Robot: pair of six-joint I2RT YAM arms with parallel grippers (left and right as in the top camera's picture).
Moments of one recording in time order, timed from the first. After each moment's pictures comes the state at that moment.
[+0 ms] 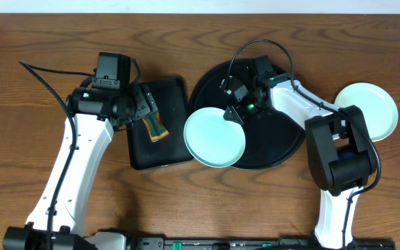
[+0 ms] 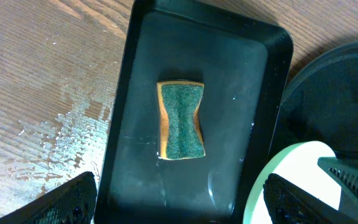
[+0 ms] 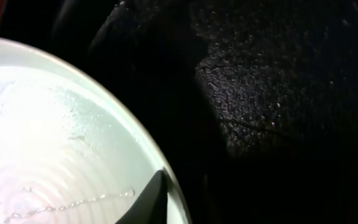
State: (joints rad) left arm -0.12 1.45 1.26 -0.97 -0.01 -0.54; right arm 0.35 2.13 1.40 -0.59 -0.55 -0.30
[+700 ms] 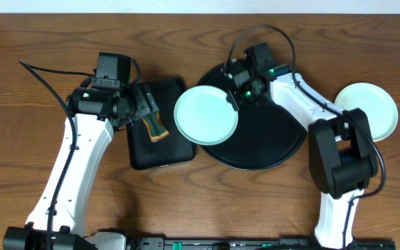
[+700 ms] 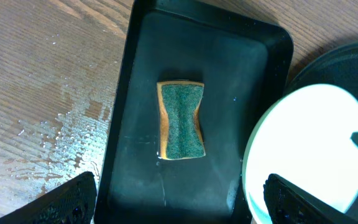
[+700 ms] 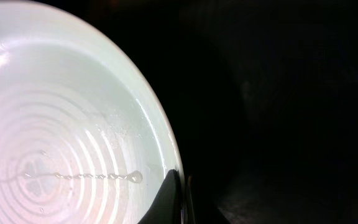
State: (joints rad) left arm -0.12 1.45 1.26 -0.97 -0.01 -0.54; right arm 0.37 2.09 1.51 -0.58 -0.36 -0.13
